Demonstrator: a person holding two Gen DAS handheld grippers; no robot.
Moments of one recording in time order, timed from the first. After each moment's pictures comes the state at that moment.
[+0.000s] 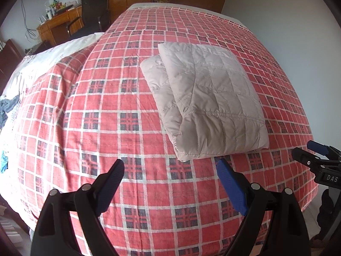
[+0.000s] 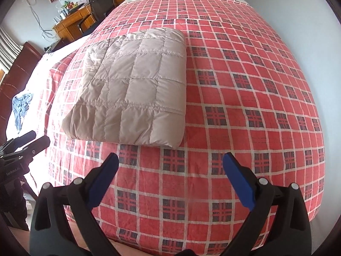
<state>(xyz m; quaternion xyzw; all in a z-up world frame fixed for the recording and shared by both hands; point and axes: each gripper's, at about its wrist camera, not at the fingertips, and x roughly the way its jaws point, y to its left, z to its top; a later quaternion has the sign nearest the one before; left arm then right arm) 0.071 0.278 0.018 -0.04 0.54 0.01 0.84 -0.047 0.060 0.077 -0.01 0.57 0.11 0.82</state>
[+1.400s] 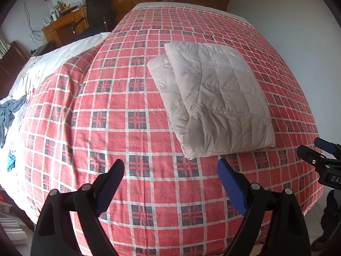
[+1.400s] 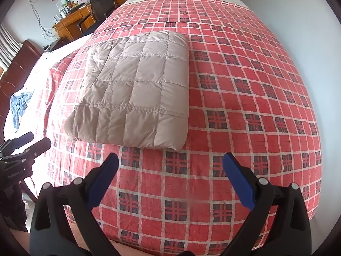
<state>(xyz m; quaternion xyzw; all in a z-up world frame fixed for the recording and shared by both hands) 0.070 0.280 0.018 -0.03 0.55 0.03 0.84 -0.046 0.071 0.082 -0.02 0.56 0.11 0.82</state>
